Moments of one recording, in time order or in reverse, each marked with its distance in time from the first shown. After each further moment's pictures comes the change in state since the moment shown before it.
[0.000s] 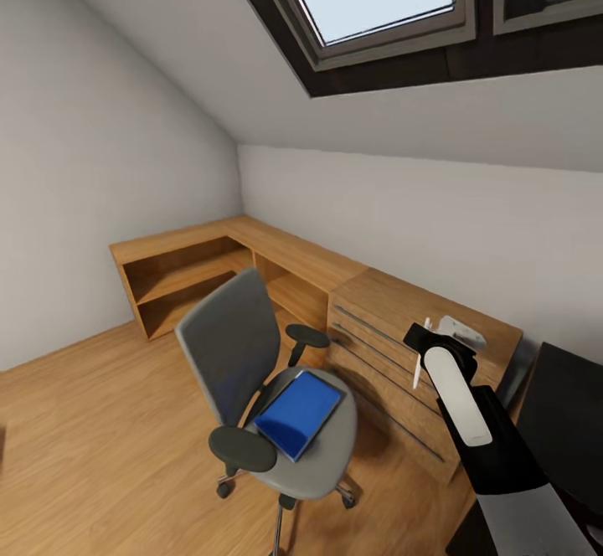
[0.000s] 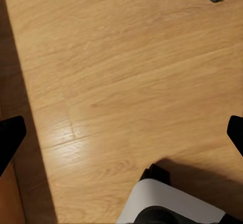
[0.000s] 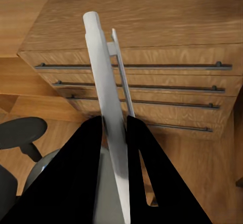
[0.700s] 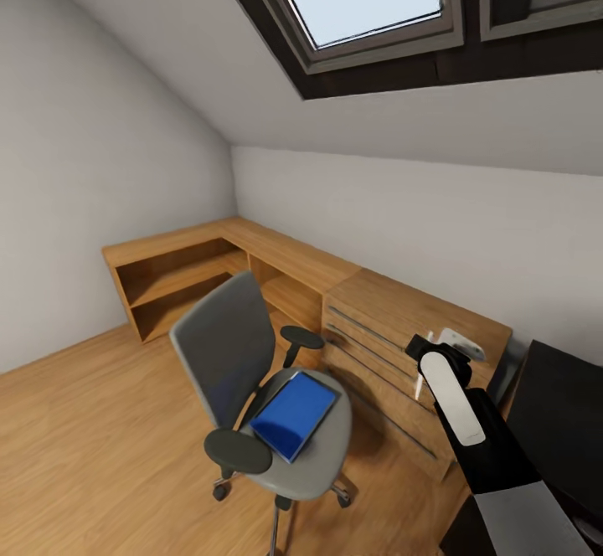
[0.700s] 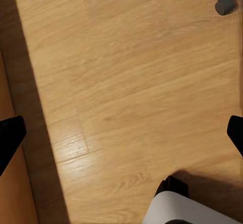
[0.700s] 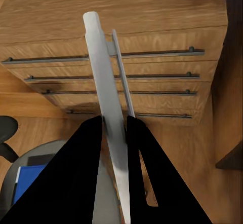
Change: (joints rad) left arm -0.001 0.045 -0.002 0.019 -0.002 -0.040 -0.005; right arm 0.003 -0.001 -0.009 0.101 -0.006 -0.048 -0.007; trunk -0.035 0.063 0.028
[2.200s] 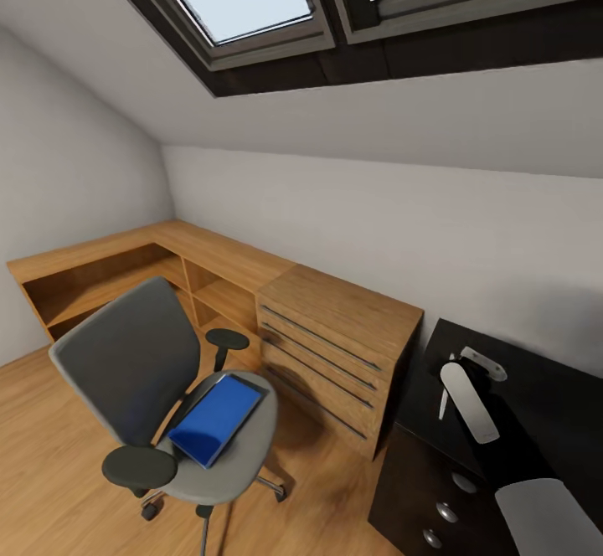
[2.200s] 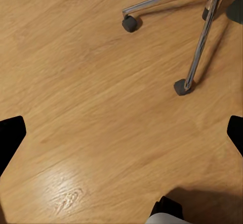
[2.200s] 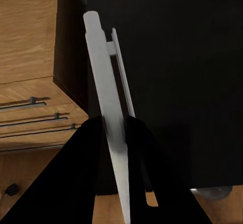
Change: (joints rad) left arm 0.000 -0.013 -0.055 0.031 0.002 -0.144 0.000; right arm -0.002 -0.078 -0.077 0.210 0.023 -0.009 0.128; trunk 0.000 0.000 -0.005
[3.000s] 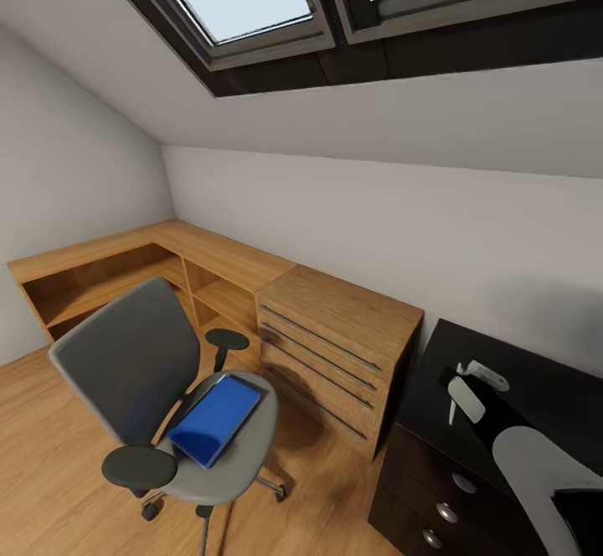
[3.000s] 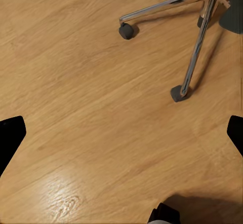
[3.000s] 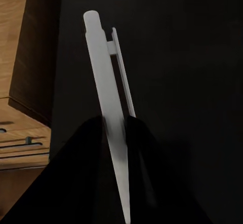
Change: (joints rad) left arm 0.000 -0.005 -0.010 -0.001 -0.002 -0.030 0.001; right arm -0.248 -0.054 -0.003 0.807 0.166 -0.372 0.506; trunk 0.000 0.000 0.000
